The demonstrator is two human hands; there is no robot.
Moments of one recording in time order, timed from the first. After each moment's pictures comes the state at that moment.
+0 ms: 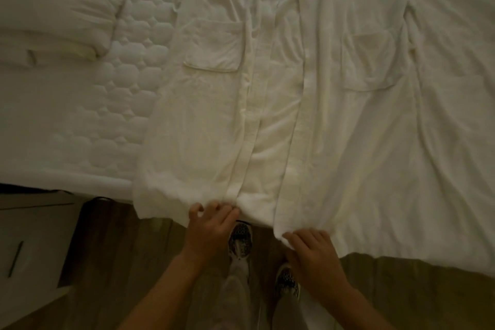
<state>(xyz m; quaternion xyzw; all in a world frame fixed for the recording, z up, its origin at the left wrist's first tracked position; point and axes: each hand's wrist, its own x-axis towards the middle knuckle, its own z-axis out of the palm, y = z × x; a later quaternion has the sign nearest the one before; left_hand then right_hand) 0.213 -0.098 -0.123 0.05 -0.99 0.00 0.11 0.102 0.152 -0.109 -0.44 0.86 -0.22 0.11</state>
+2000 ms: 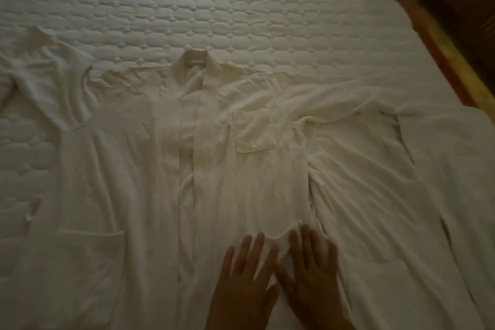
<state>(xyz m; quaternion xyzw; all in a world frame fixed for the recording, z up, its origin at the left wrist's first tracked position) -0.265 -0.080 -0.073 0.03 -0.96 -0.23 -0.14 -0.338 0.099 -0.134 -0.22 0.97 -0.04 0.04</state>
